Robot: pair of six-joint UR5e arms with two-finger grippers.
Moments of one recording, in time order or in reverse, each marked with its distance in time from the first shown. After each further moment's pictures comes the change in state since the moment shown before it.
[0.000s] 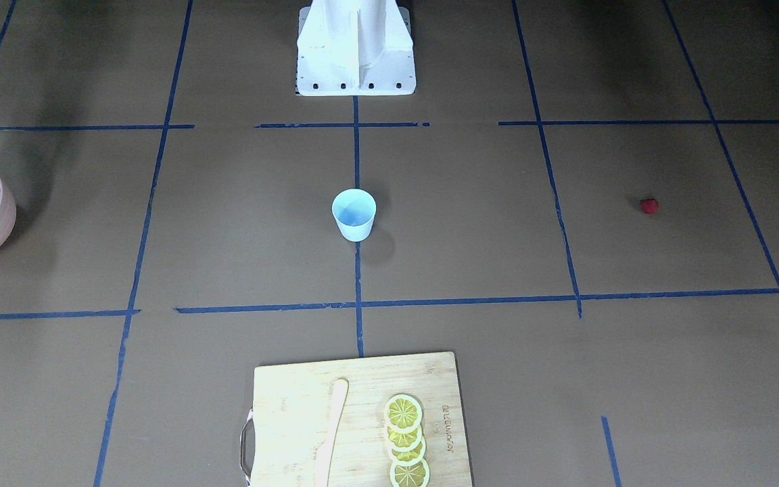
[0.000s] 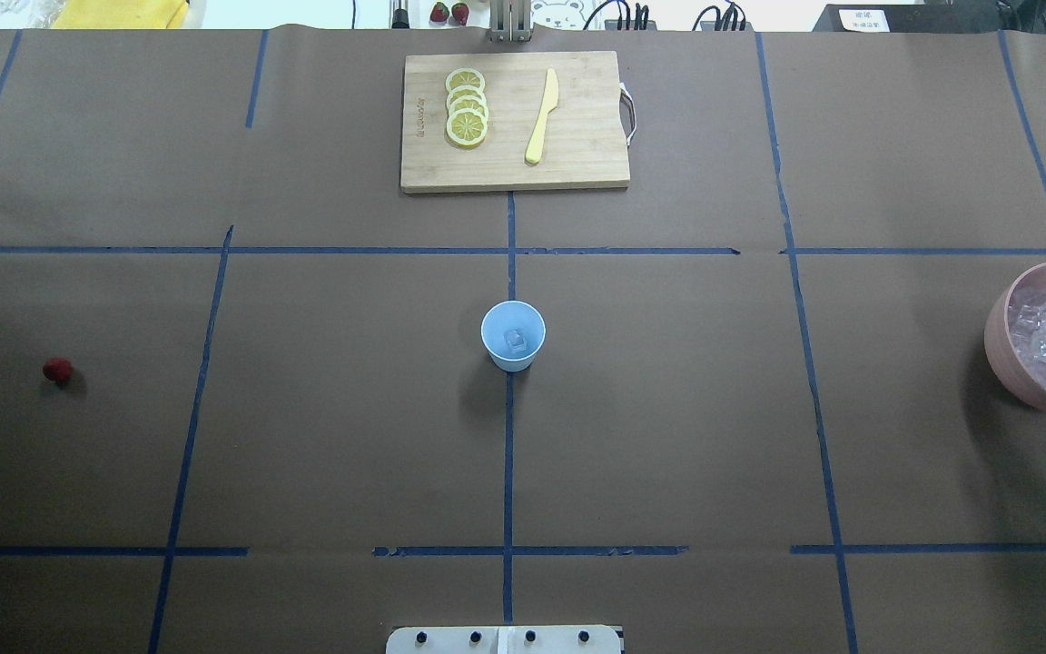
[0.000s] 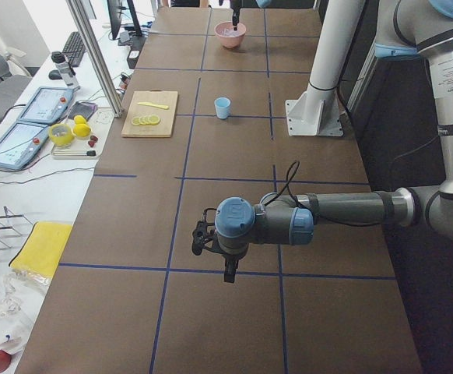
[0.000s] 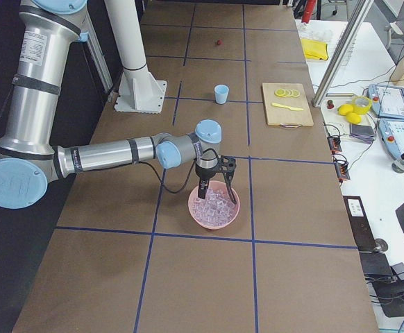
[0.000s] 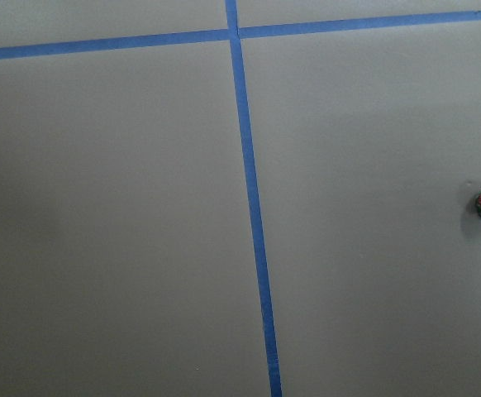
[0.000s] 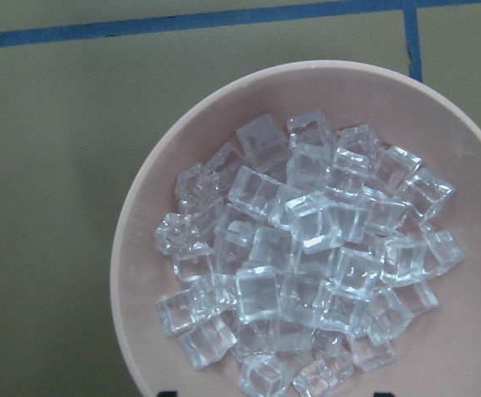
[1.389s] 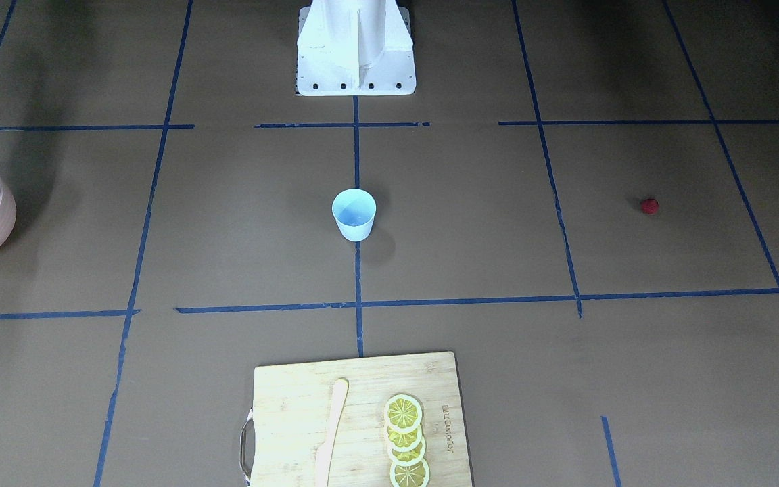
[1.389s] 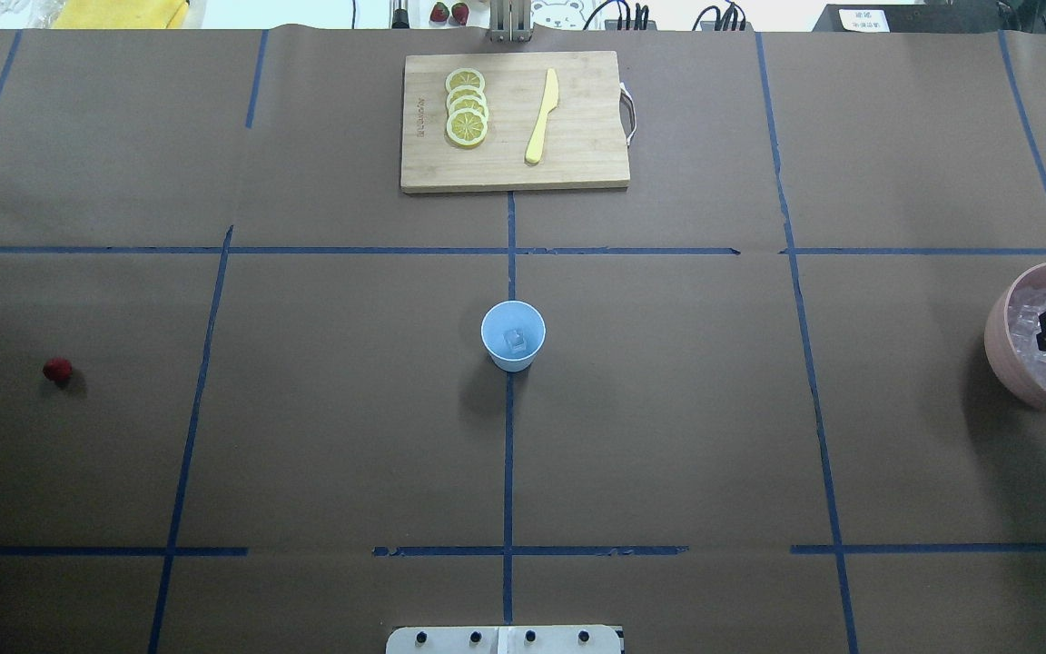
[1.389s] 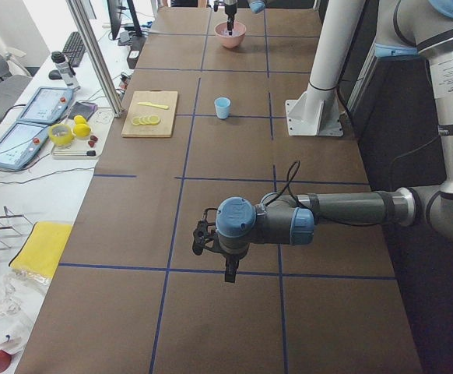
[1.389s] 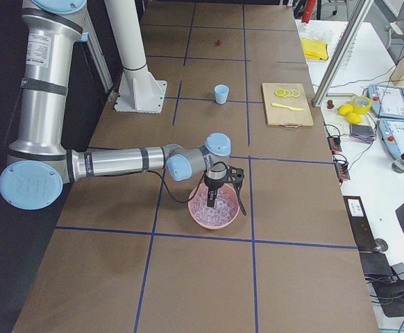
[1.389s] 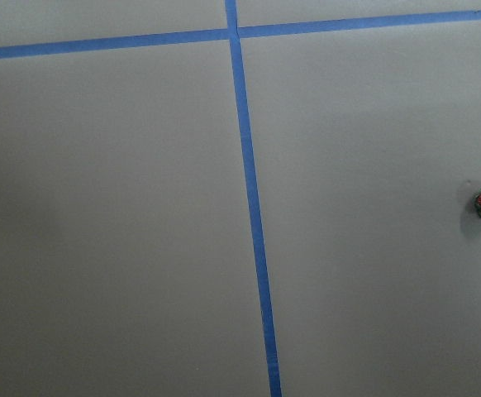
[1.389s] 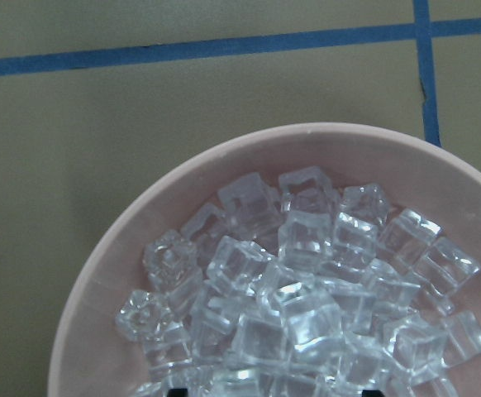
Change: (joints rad) left arm 0.000 0.006 -0.005 -0.001 0.000 0.000; right arm 0.000 0.073 -0.149 0.086 0.000 0.000
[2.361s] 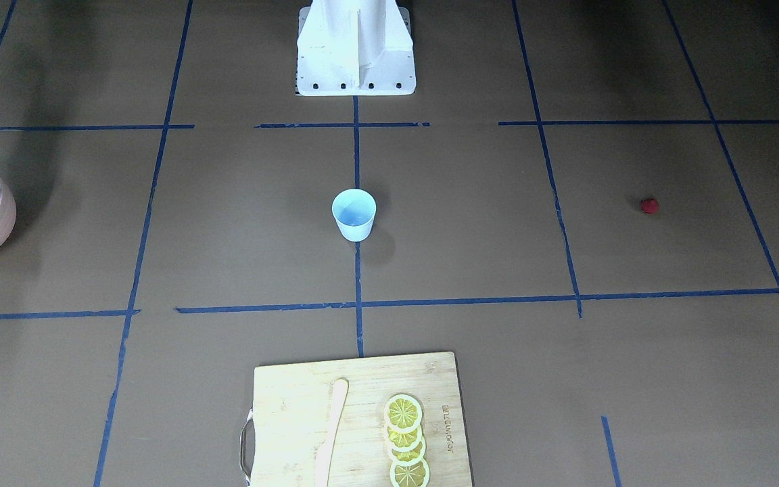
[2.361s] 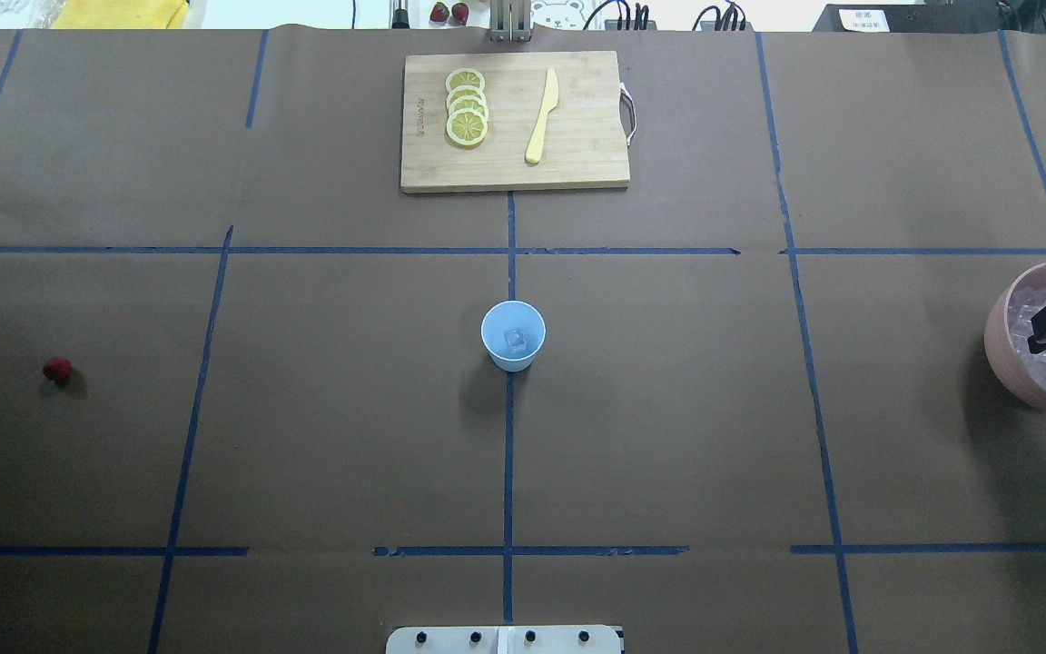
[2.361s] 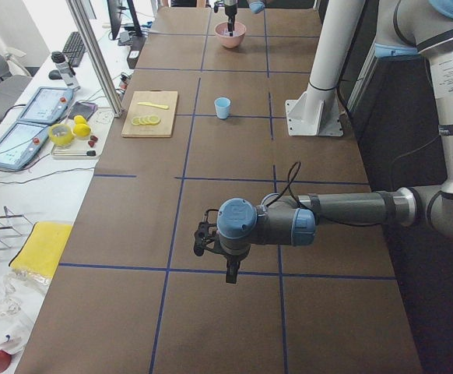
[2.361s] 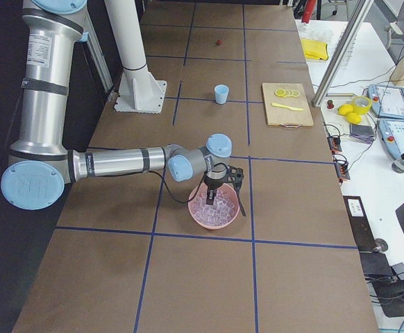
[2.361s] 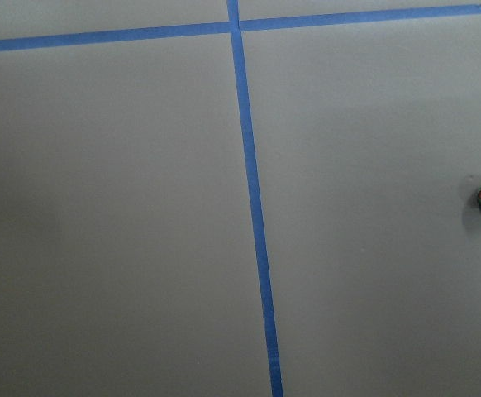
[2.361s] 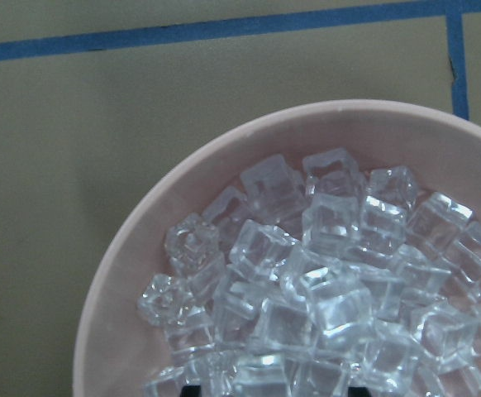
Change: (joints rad) left arm 0.000 0.004 0.003 0.000 0.000 0.001; right arm -0.003 0.003 -0.006 0.001 0.044 0.002
